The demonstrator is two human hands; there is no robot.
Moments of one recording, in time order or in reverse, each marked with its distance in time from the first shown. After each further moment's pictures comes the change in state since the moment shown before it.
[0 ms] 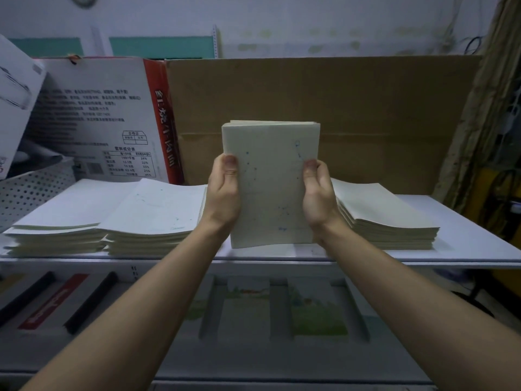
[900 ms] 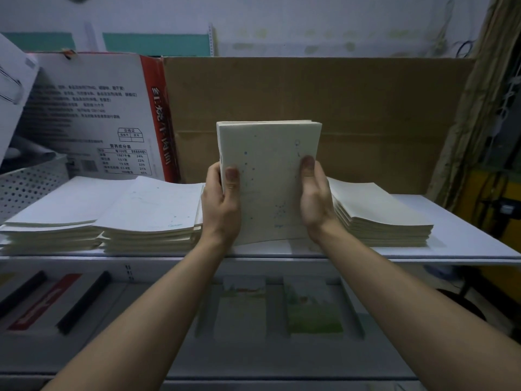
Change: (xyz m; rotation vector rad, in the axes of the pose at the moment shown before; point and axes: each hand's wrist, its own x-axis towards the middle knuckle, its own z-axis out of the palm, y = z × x) left_hand -0.017 -0.020 0.002 0.078 0.137 0.184; right_hand -0.004 0.004 0.004 -0.007 -0.003 -0.064
